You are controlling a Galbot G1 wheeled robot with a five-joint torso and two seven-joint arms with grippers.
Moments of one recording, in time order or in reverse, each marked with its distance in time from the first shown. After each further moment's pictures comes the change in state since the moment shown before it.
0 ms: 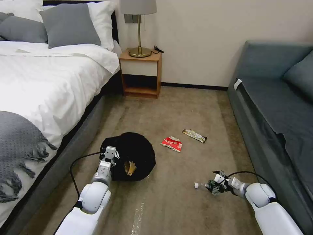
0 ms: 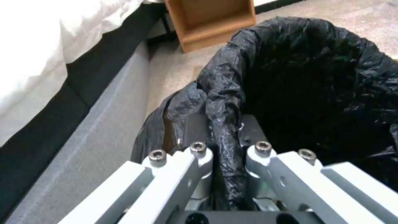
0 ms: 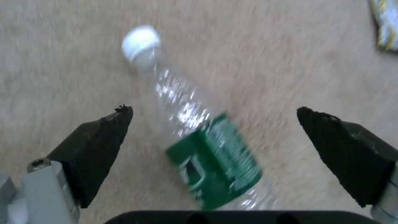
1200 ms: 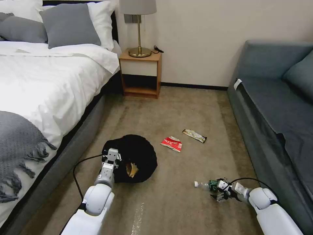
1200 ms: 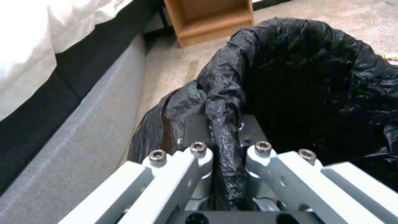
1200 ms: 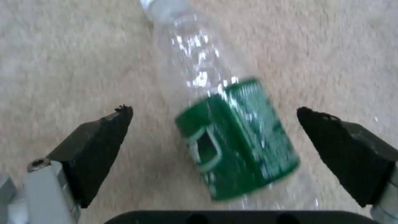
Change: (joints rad) left arm 0.007 -0.055 0.005 0.017 0.028 0.002 -0.005; right arm 0.059 0.010 -0.023 -0.143 -0.008 0.065 0.001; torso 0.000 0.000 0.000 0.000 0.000
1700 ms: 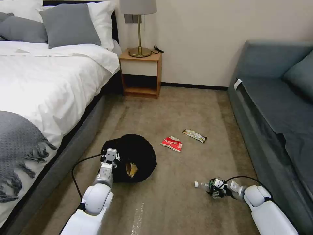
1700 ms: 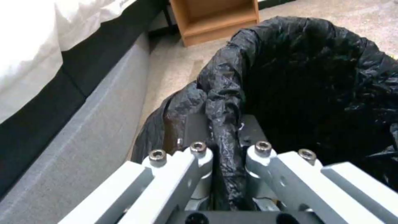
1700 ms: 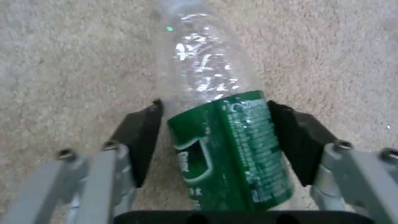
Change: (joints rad) left arm -0.010 -0.002 -0.012 0.009 -0.005 0.001 0.000; right arm 0.032 0.010 -0.012 -0.049 -0.021 0.012 -0.003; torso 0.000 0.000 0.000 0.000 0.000
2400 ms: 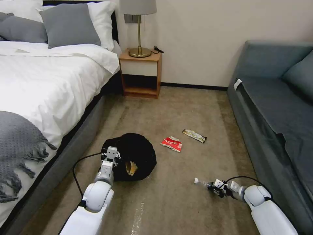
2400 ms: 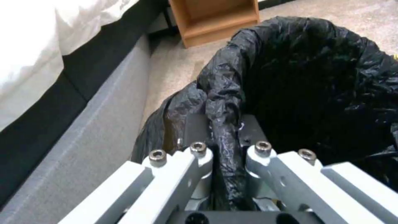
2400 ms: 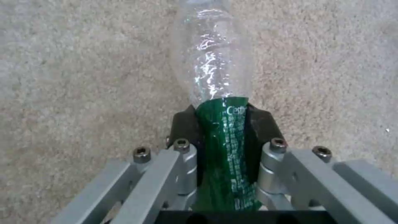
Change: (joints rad) left arm -0.015 0.019 0.005 0.008 -0.005 0.003 0.002; right arm 0.005 0.004 0.016 -0.010 -0.006 0.016 -0.018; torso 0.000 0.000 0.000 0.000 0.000
